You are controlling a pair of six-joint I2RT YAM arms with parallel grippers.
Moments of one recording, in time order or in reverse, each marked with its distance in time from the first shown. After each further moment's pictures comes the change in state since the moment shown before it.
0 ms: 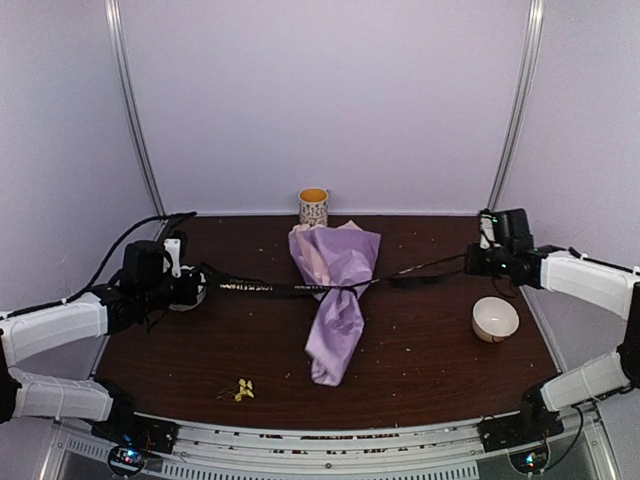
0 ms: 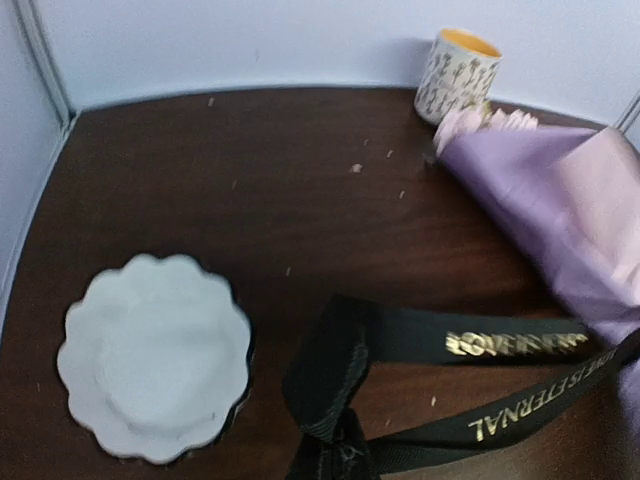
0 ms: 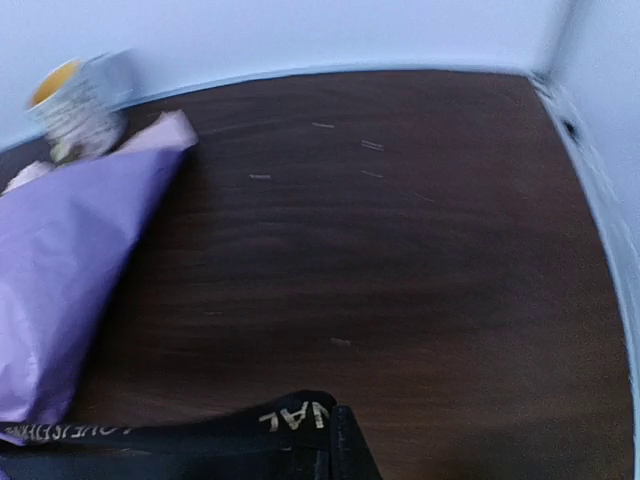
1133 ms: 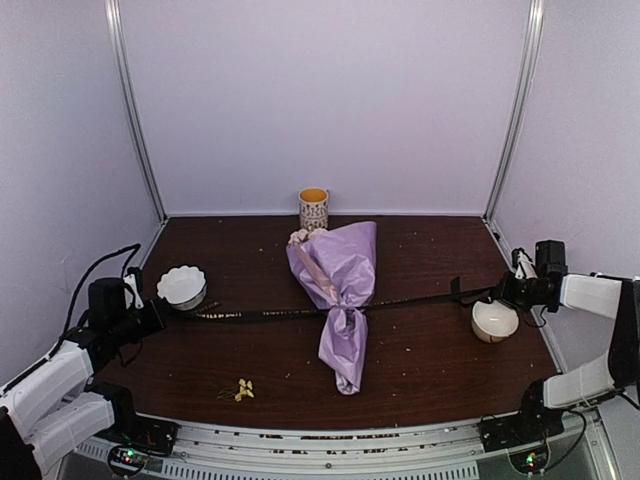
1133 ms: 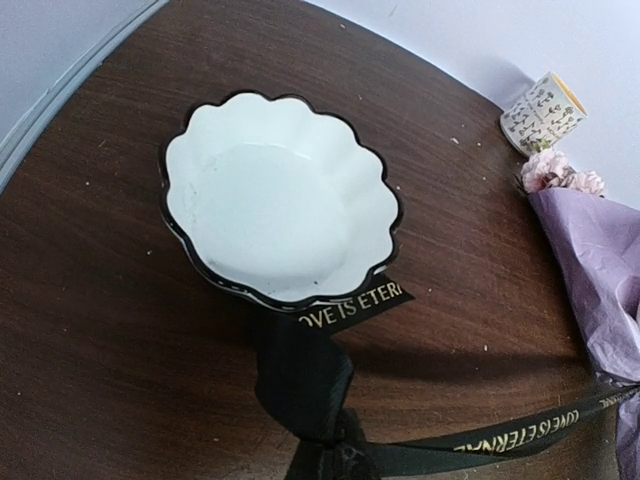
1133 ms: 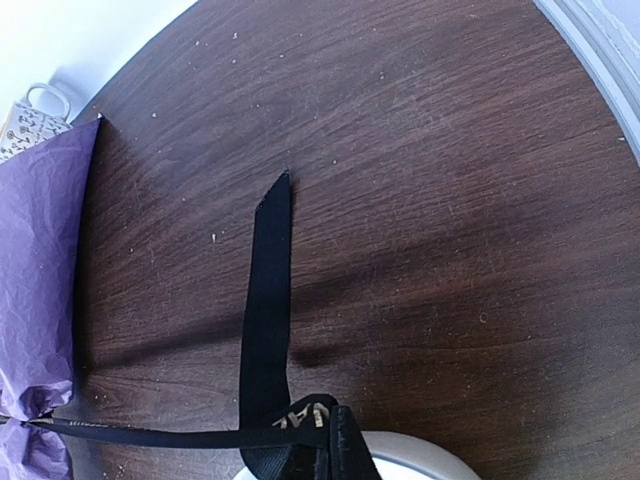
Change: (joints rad) left arm 0.375 -0.412 -0.334 -0.153 0.226 -0.254; right arm -0.602 -0.078 -0.306 0.017 -0.488 0.049
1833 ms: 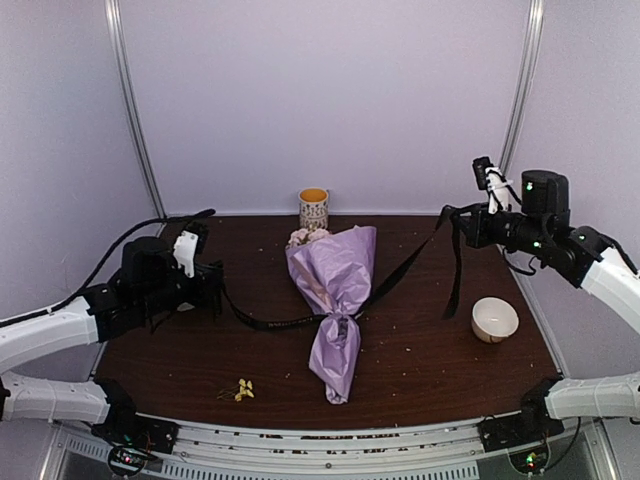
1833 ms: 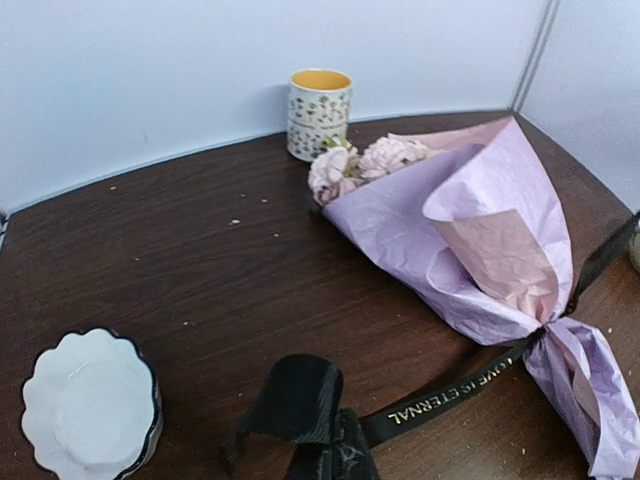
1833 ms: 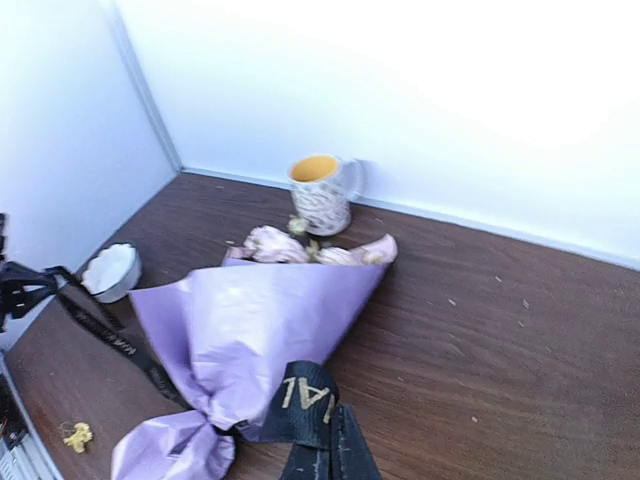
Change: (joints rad) left arm -0.553 0.251 0.321 0.101 -0.217 0.295; right arm 0.612 -0.254 0.399 -0.145 0.246 -0.142
